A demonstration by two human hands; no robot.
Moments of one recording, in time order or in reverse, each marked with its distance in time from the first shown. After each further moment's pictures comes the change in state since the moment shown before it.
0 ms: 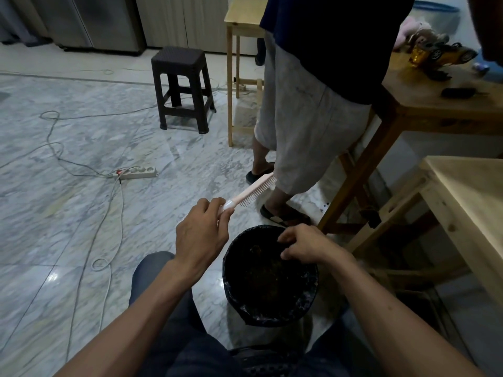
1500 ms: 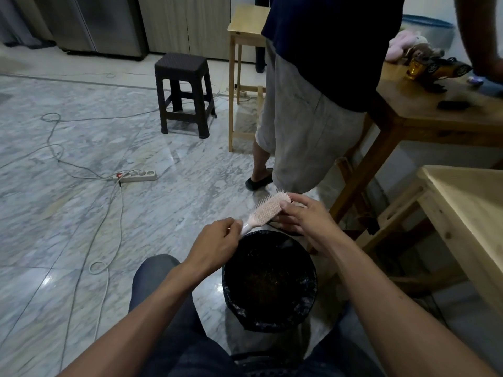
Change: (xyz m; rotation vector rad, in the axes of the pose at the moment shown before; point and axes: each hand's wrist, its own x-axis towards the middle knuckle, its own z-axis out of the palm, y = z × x) left_hand 0.001 0.010 -0.007 -0.465 -0.537 -0.283; right_hand 0.006 -0.030 -0.020 1.109 0.209 -0.081
